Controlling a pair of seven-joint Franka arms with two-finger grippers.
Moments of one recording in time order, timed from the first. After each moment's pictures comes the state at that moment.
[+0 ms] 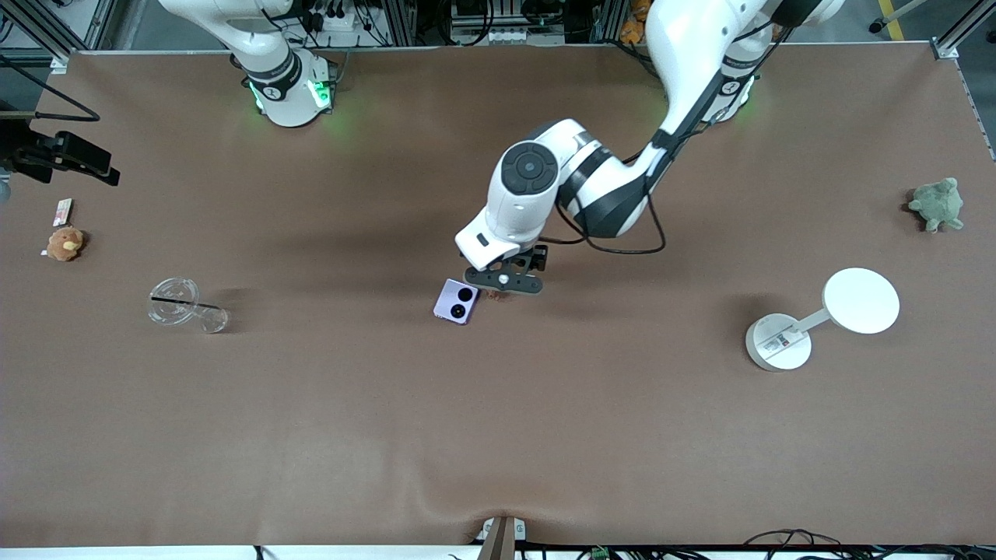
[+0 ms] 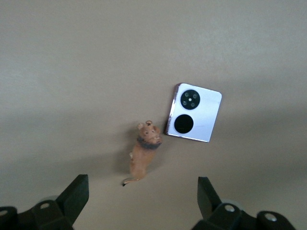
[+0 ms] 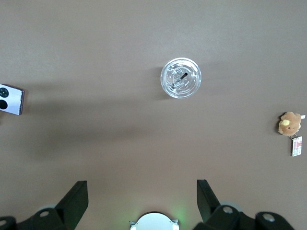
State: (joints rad) left arm -0.57 0.66 -0.28 -1.43 0.07 2.16 -0.69; right arm 0.00 -0.05 -0.05 -1.59 0.00 1.41 0.00
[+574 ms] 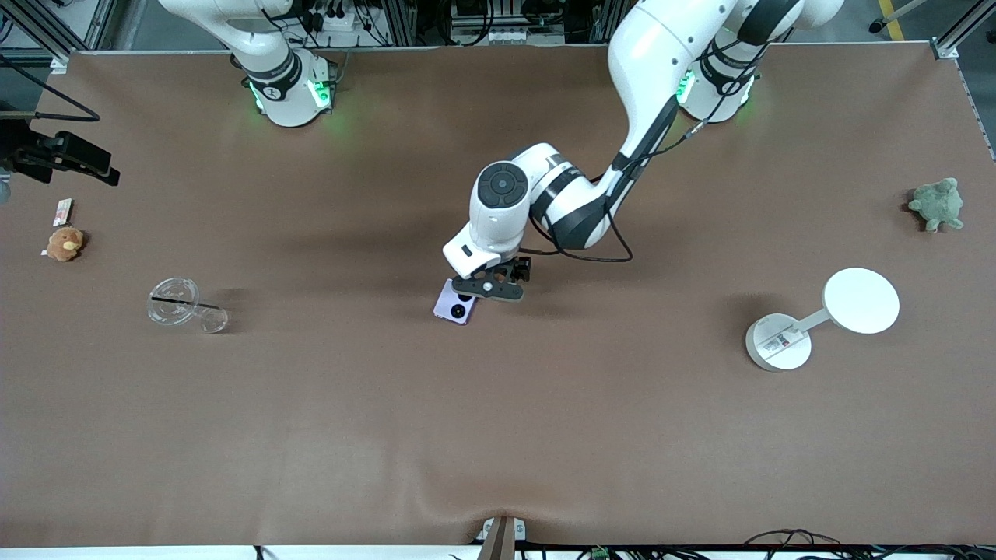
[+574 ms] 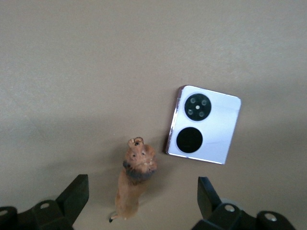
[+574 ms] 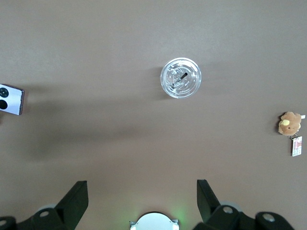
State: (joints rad) left arm -0.73 0.77 -0.13 -1.43 0.07 2.28 -0.71; right arm 0.00 -0.05 -0.05 -1.59 0.00 1.41 0.00
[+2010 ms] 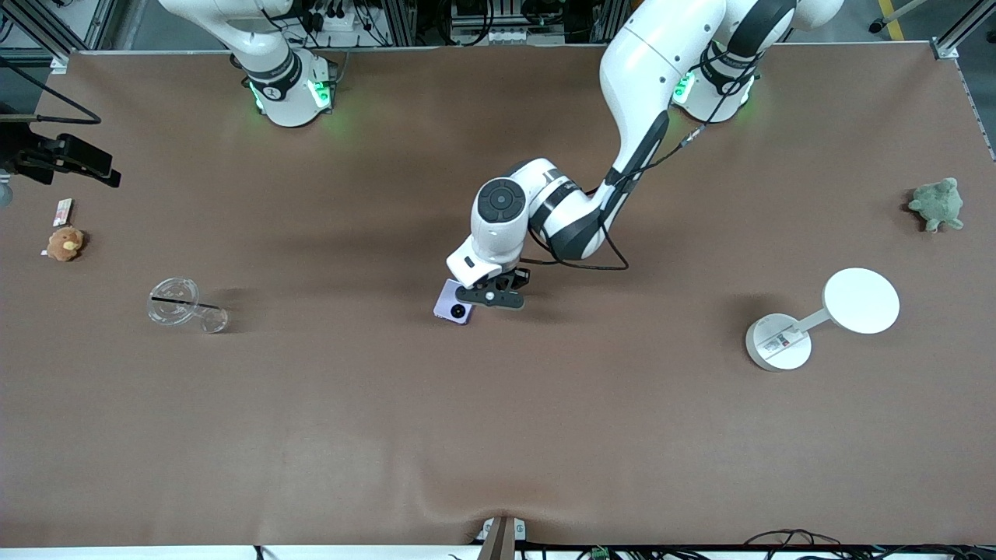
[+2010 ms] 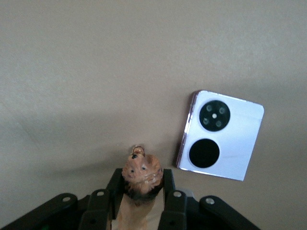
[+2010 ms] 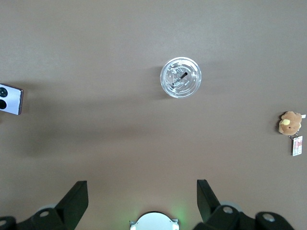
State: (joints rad) left arm -0.73 0.82 -0.11 -1.41 0.07 2.30 -0.71; right arm 0.00 -0.05 -0.05 -1.59 0.00 1.41 0.00
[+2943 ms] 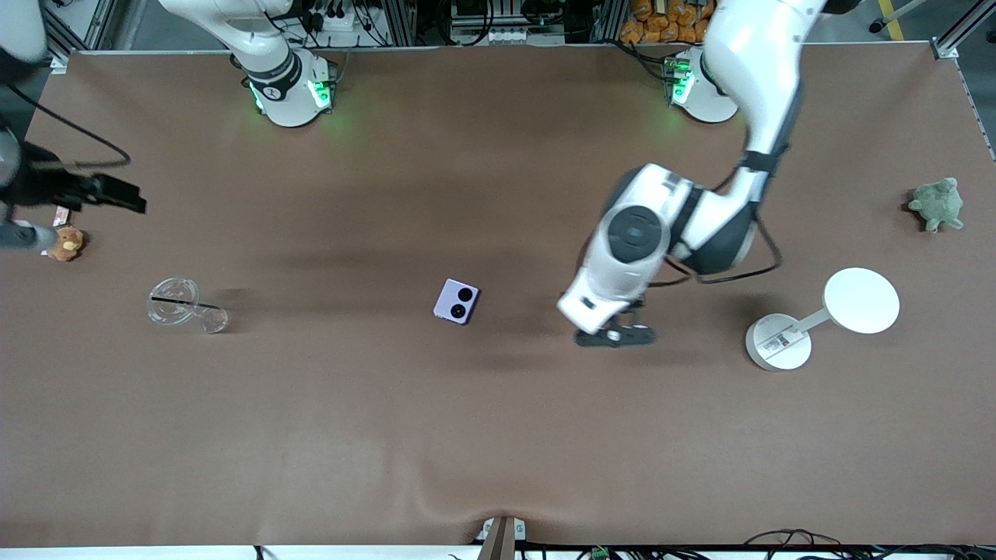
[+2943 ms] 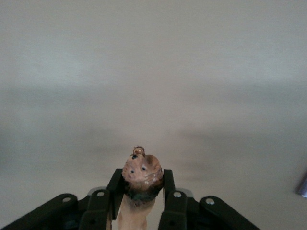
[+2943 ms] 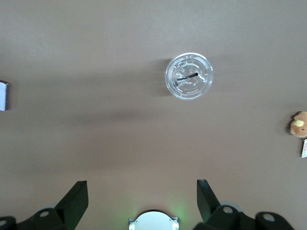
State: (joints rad) left arm -0.42 0.55 -0.09 -1.56 0.08 2.07 -0.53; right arm 0.01 0.11 -0.04 -1.57 0.00 1.44 0.00
